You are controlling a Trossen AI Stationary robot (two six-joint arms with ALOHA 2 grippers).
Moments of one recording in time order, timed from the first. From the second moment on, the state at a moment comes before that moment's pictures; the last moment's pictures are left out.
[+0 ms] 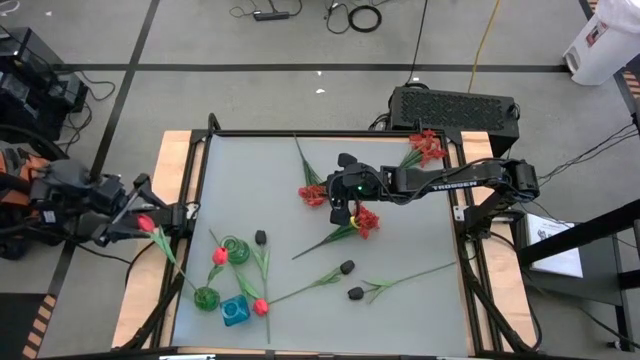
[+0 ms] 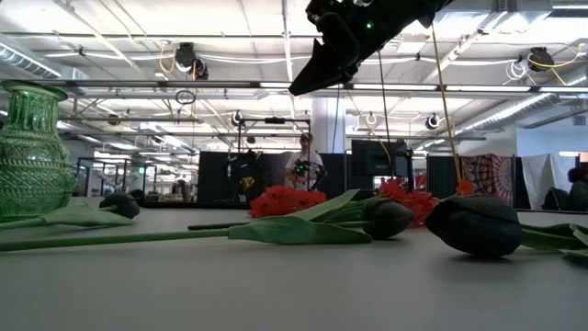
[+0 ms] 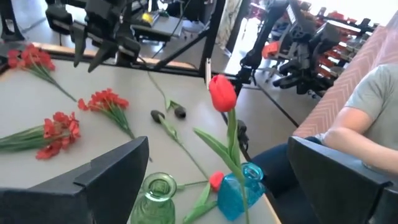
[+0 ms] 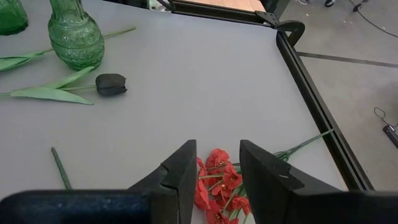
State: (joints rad) left arm 0.14 0.07 1.06 -1.20 0.48 -0.15; right arm -0.06 1.60 1.17 -0.14 0.18 -0.12
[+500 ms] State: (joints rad) left arm 0.14 0.07 1.20 -1.34 0.55 -0.15; right arm -0.06 1.60 1.17 -0.14 0.18 -0.12
